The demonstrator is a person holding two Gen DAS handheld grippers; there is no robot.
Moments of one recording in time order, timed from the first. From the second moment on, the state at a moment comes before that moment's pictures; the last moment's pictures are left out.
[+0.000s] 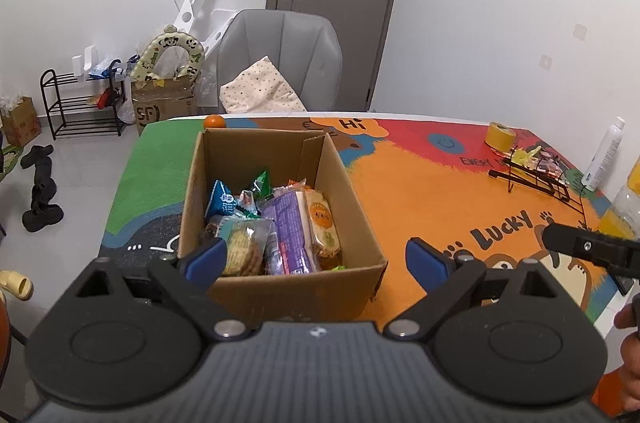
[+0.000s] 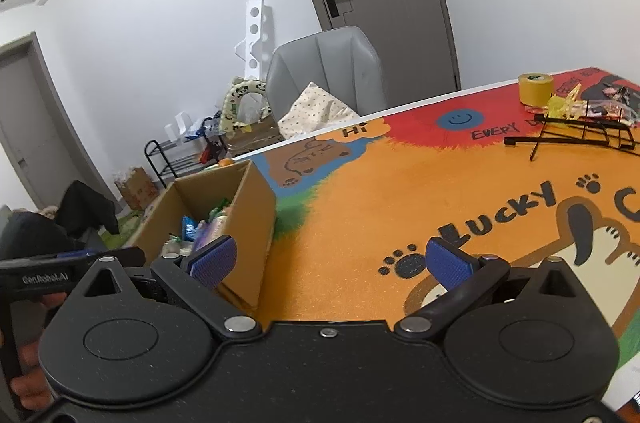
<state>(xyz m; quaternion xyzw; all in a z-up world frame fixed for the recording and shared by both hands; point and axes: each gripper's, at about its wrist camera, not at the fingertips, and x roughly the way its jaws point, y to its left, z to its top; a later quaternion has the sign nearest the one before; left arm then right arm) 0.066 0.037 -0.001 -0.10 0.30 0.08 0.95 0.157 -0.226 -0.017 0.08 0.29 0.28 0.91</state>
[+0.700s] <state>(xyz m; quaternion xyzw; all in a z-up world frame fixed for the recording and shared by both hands) 0.019 0.035 0.004 -0.08 0.28 0.10 0.95 0.114 -0.225 -0.008 0.04 0.27 0.26 0.93</state>
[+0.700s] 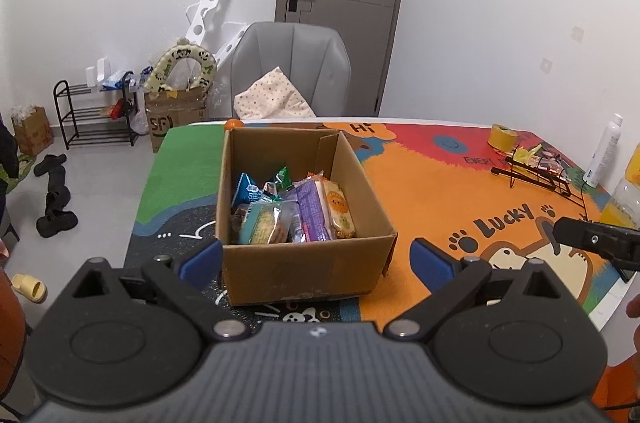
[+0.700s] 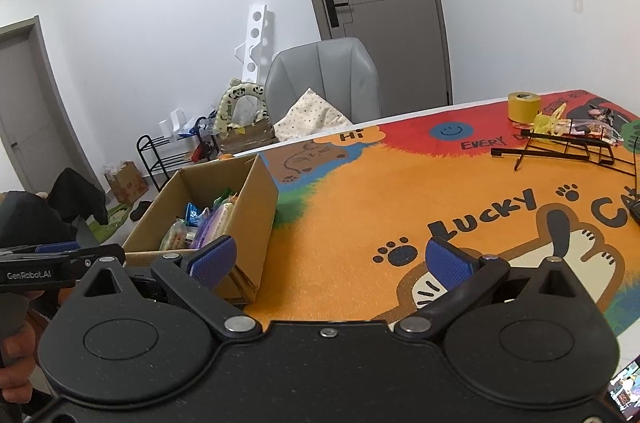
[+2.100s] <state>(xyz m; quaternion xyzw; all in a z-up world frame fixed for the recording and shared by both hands) -0.027 0.029 0.034 -0.07 0.25 0.10 0.96 0.071 -0.227 0.024 0.02 0.23 0.27 0.93</state>
